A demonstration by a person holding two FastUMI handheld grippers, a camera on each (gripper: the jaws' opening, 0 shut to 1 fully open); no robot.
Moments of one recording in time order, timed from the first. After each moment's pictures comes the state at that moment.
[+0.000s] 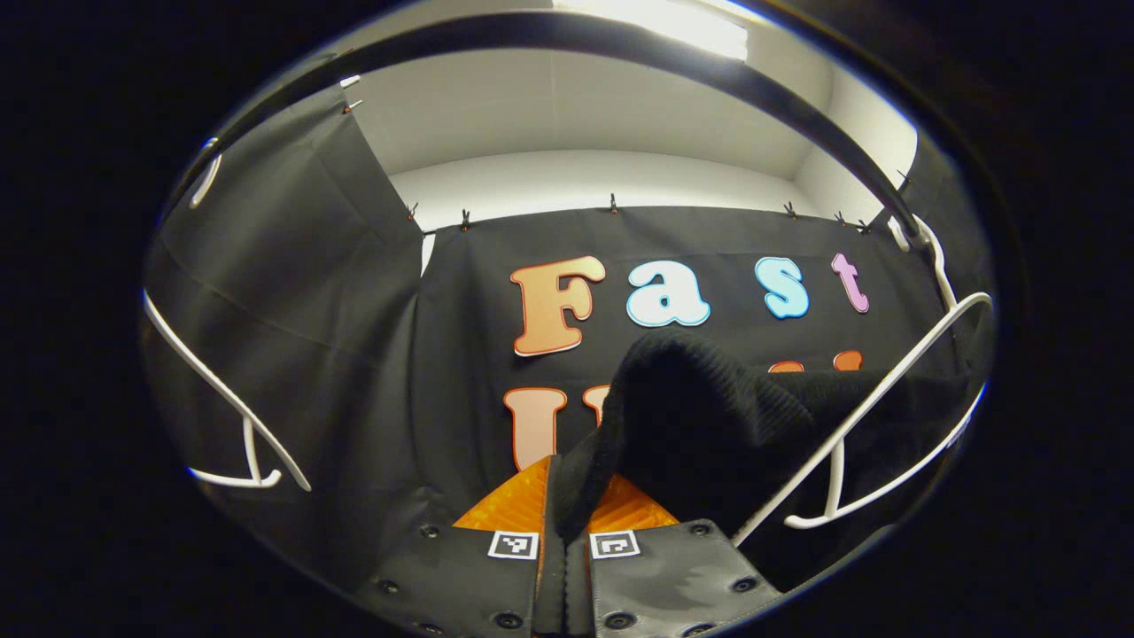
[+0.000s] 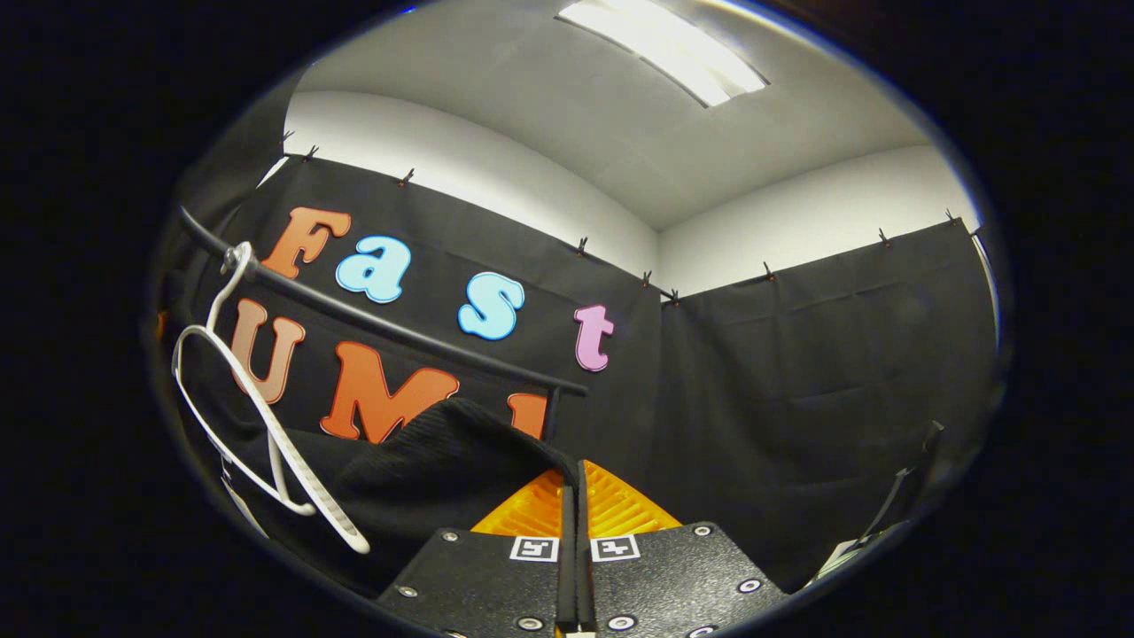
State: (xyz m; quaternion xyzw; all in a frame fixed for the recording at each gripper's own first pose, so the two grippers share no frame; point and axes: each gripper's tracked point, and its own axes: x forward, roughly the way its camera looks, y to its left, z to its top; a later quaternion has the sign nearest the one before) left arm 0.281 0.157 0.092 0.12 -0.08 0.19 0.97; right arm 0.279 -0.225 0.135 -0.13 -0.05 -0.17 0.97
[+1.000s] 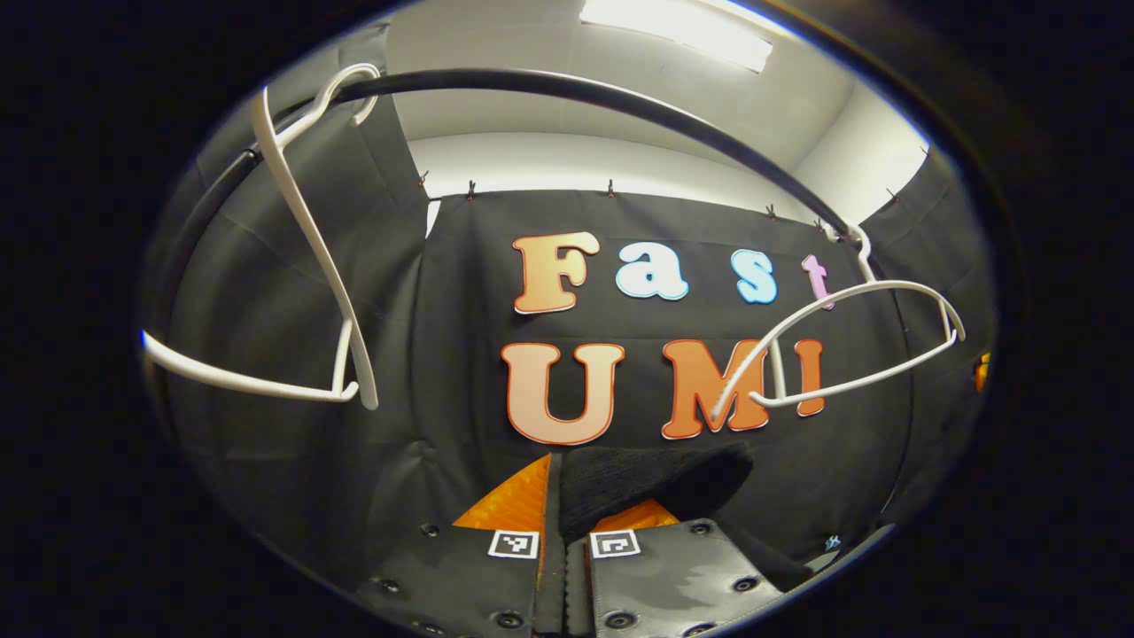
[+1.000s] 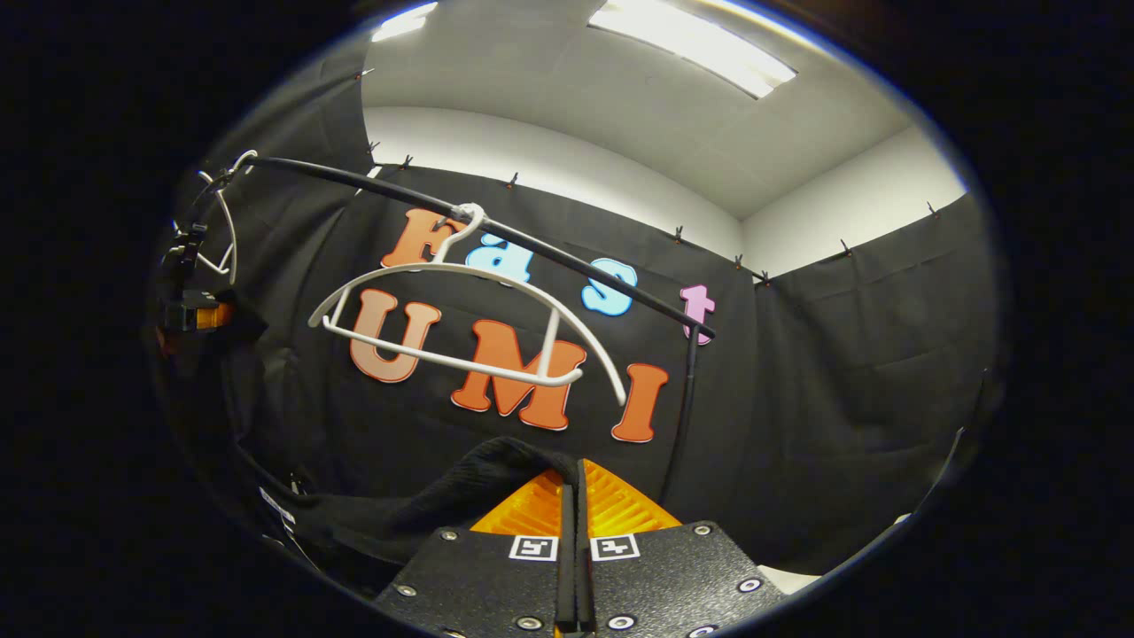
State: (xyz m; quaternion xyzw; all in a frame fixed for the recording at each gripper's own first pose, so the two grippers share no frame) left arm 0.164 0.160 0.035 0.07 -0.05 0.13 0.99; right arm 0.188 -0.046 0.011 -0.11 -0.05 -0.01 0.99
